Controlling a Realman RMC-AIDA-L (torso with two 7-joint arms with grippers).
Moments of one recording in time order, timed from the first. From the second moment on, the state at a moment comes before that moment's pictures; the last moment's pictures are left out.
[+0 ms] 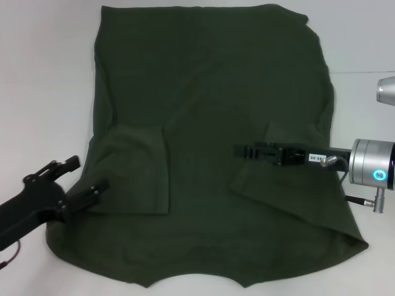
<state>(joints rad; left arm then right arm) -0.27 -2.15 0.63 0.57 1.68 1.42 -1.05 0.65 2.09 -0.70 -0.46 -1.95 -1.25 1.80</state>
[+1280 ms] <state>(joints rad) -0.15 -2.16 0.58 0.67 1.87 1.33 -1.05 0.66 2.09 -0.70 -0.42 -1.90 -1.21 1.77</state>
